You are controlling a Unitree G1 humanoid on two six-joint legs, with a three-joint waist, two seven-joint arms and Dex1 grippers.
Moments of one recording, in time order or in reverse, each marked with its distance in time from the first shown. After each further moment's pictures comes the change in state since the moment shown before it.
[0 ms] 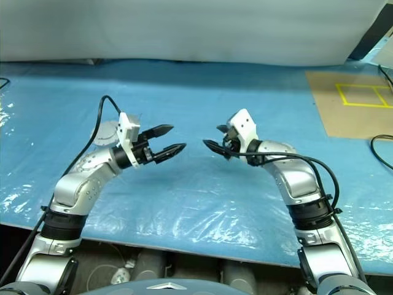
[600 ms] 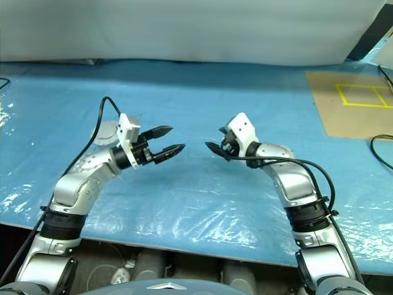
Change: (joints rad) left arm 0.000 -0.010 0.004 0.015 0.014 0.000 0.004; right arm 0.006 0.033 0.009 0.018 -0.078 -0.014 -0.011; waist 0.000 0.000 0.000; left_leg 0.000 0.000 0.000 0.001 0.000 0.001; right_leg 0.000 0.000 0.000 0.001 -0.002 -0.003
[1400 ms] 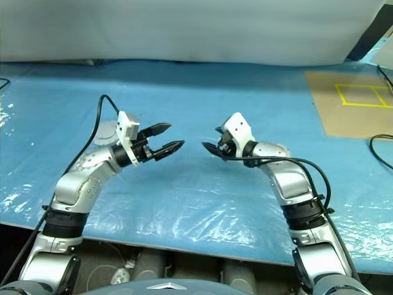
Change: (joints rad) left arm -0.013 -0.016 0.016 0.013 0.020 -0.003 0.007; right arm -0.017 0.032 0.012 0.017 -0.034 -0.018 0.020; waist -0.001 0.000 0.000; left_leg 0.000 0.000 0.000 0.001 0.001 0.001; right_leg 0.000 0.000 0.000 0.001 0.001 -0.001
